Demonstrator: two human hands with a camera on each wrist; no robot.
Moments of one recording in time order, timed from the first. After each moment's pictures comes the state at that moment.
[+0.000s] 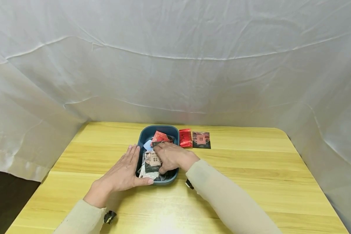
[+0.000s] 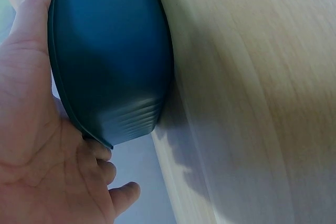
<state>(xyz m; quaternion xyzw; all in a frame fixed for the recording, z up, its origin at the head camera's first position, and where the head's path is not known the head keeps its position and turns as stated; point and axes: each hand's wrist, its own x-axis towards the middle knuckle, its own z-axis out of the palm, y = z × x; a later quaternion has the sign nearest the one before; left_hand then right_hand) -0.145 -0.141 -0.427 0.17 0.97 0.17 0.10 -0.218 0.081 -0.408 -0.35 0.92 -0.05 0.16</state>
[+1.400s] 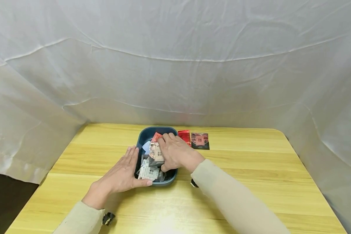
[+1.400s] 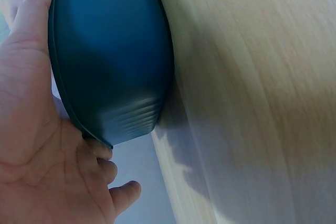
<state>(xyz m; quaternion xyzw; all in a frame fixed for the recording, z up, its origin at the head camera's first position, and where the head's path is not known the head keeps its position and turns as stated) -0.146 -0.142 -0.430 0.17 0.97 0.17 0.10 -0.214 0.096 -0.389 -0.34 0.94 0.01 0.04</state>
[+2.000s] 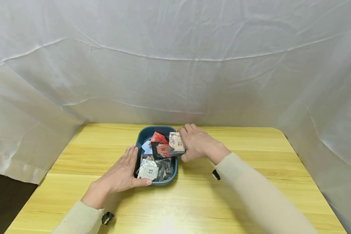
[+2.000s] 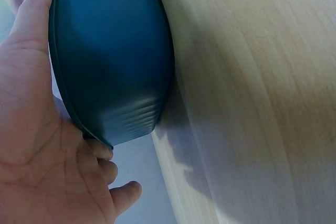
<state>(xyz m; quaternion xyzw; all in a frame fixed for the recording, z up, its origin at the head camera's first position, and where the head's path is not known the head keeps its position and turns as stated) -0.148 -0.144 -0.428 0.17 0.97 0.17 0.10 -0.224 0.169 -0.364 -0.31 0.95 -0.05 0.01</state>
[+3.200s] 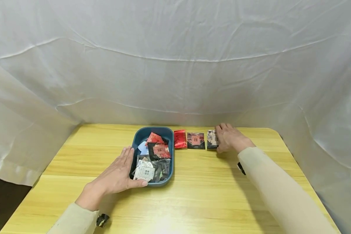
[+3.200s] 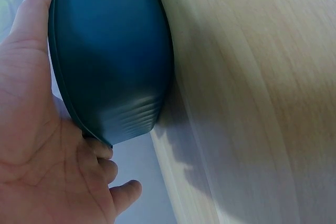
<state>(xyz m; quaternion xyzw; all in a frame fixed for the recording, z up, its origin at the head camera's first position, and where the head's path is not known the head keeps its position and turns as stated) -0.147 -0.152 -0.427 0.17 0.97 0.18 0.10 -0.268 0.292 -0.401 -0.19 0.98 0.01 0.10</state>
